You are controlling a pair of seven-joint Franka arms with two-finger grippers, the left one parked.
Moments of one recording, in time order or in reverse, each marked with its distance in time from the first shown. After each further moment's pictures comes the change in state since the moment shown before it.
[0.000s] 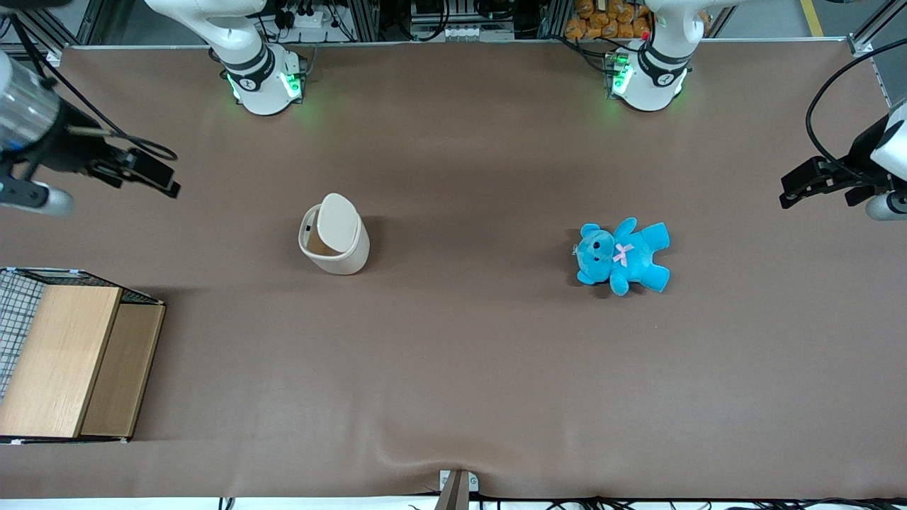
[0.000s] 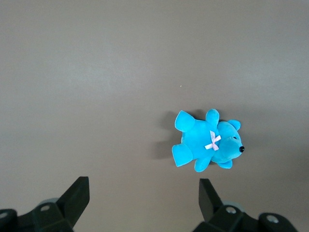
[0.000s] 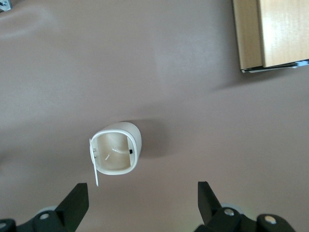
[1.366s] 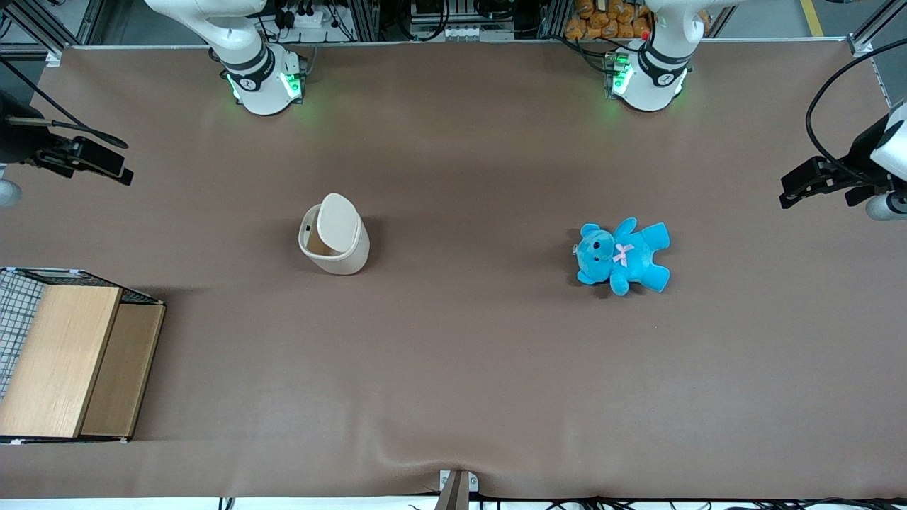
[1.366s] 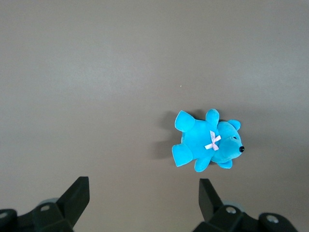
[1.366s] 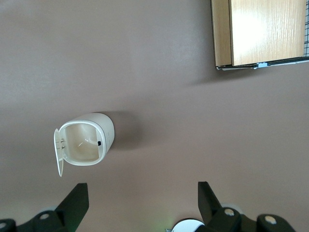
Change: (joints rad) arm 0.000 -0.008 -0.108 -0.019 -0.020 -0.051 -0.162
